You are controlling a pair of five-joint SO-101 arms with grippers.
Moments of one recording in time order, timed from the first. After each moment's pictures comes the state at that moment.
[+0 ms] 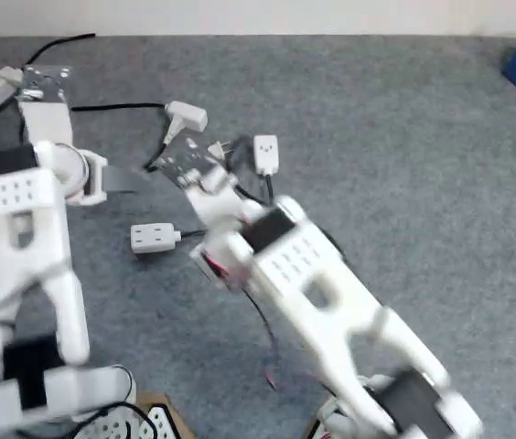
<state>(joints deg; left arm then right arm) -22.0 -7.3 11.4 69.9 -11.2 -46.3 -9.6 10.5 74.9 2.7</state>
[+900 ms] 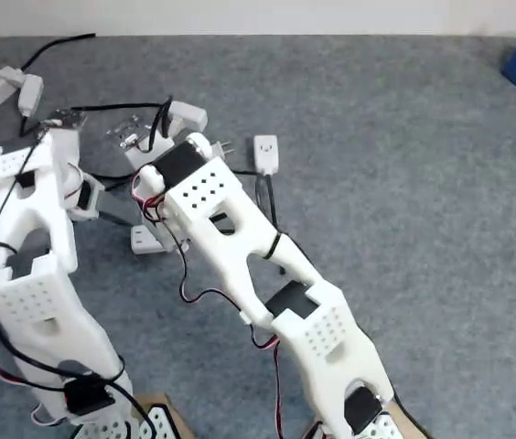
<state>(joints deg) -27.0 32.9 -9.2 72.5 -23.3 -49.0 36.6 -48.7 100.0 -1.4</state>
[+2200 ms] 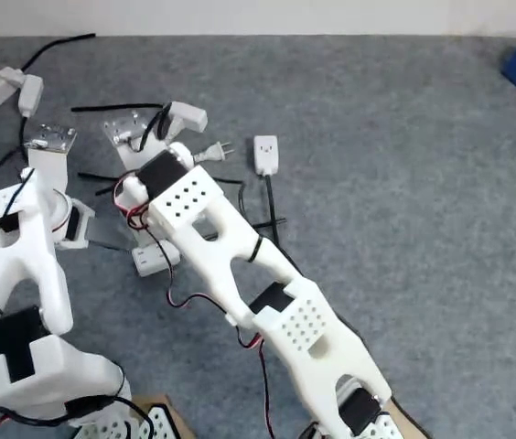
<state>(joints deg) -30.7 1.5 23.1 64.4 -27.9 -51.5 45.5 -62.3 99.4 -13.9</state>
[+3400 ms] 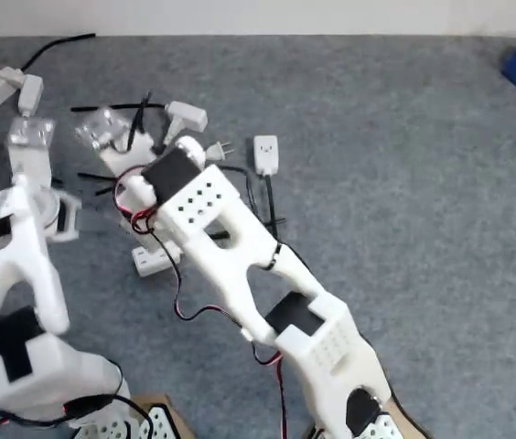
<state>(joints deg) -31.9 0.0 22.5 57.8 -23.4 -52.0 30.1 -54.6 100.1 2.2</state>
